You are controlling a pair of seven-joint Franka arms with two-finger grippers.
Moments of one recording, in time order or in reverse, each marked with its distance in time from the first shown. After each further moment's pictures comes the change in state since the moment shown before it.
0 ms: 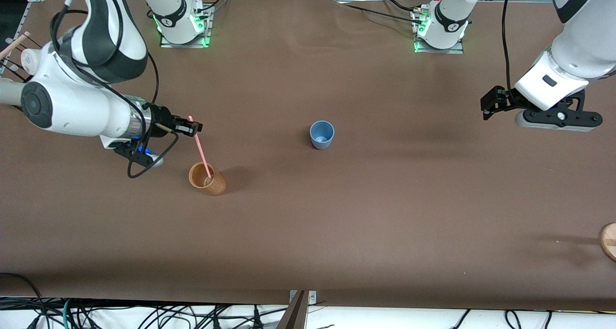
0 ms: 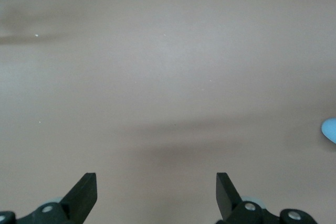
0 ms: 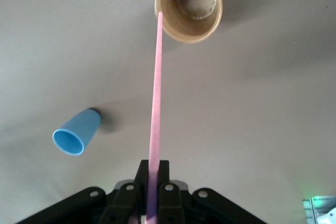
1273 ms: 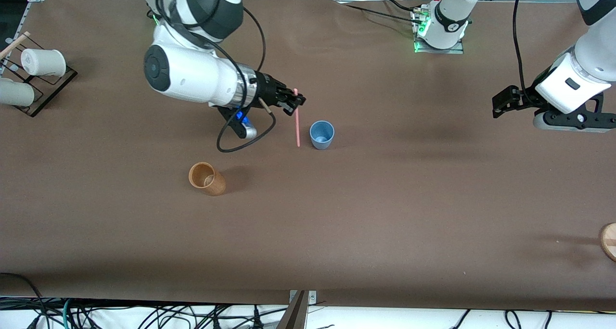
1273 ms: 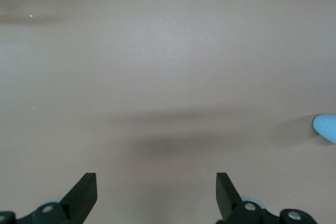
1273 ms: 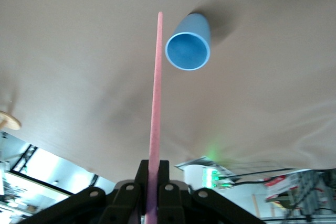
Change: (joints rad) left arm 0.036 0.045 -0.001 0.093 -0.041 -0.101 0.011; right arm 0.342 0.102 0.015 0.104 0.346 0.286 0.651
